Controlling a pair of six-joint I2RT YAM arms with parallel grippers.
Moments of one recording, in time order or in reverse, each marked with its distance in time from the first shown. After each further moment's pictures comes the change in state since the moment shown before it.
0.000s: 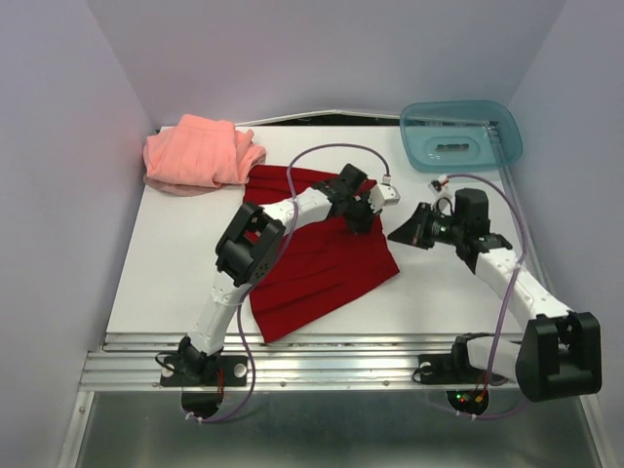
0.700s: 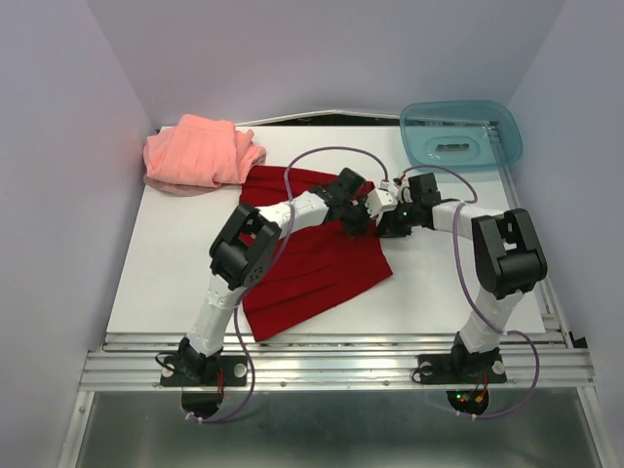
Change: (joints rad) left arm -0.005 -0.094 -0.109 0.033 -0.054 0.045; right arm 0.107 0.649 0.231 0.115 0.219 -0.129
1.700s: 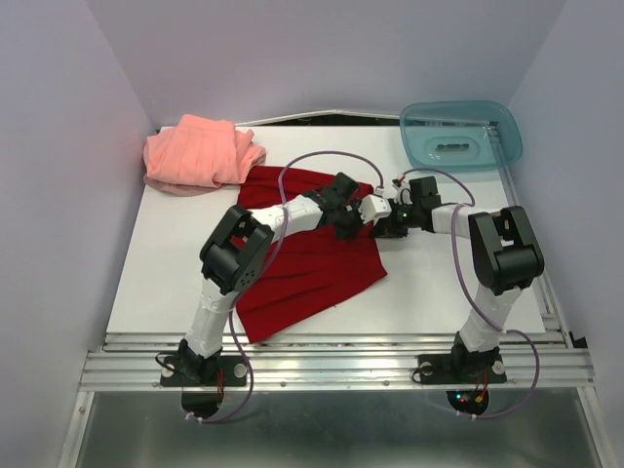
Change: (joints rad) left arm -0.001 -0.053 -0.099 -0.006 -0.070 0.050; right arm -0.005 0.026 -0.008 0.051 -0.053 0.028
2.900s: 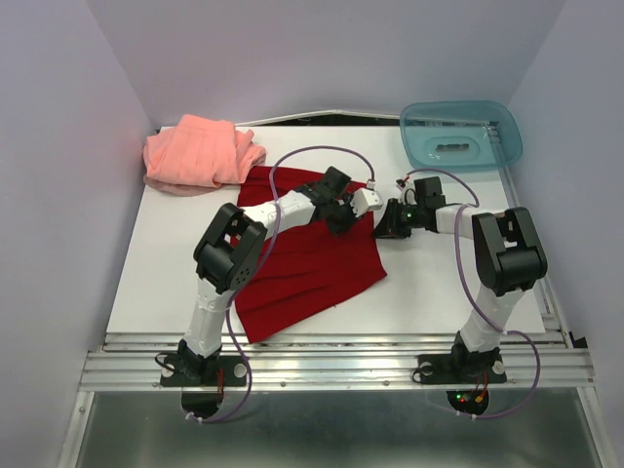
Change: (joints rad) left arm 0.046 -0.026 -0.007 -0.023 -0.016 -0.003; right arm -0.029 -0.024 -0.011 -0.018 -0.064 -0.006
